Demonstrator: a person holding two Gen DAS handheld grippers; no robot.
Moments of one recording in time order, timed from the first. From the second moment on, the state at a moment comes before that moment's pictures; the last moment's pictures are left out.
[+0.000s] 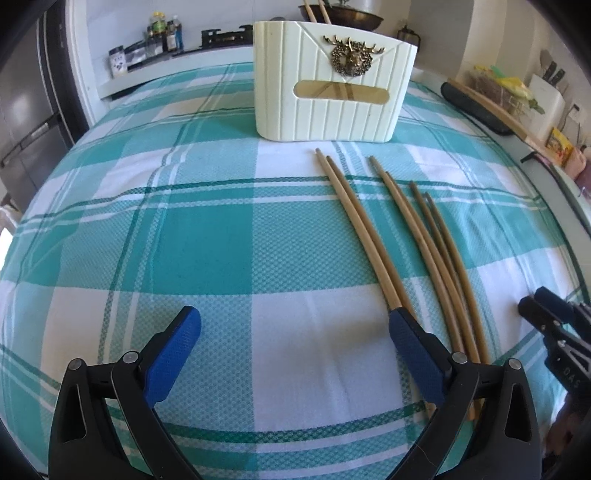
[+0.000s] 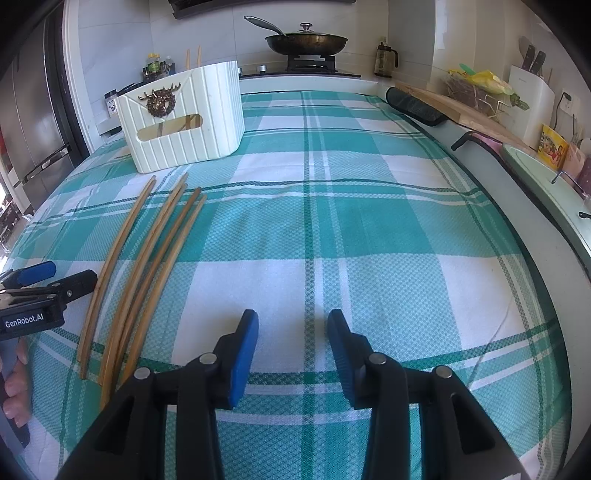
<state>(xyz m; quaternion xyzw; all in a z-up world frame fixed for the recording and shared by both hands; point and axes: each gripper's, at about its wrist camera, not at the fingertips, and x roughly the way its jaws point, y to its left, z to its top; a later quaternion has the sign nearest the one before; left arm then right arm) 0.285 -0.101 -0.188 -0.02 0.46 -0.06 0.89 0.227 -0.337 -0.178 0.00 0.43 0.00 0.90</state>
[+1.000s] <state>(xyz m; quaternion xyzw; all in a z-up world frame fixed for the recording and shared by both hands) 0.279 -0.115 -0.186 0.03 0.44 -0.07 0.90 0.226 -0.302 -0.162 0.06 0.43 0.10 0.90</state>
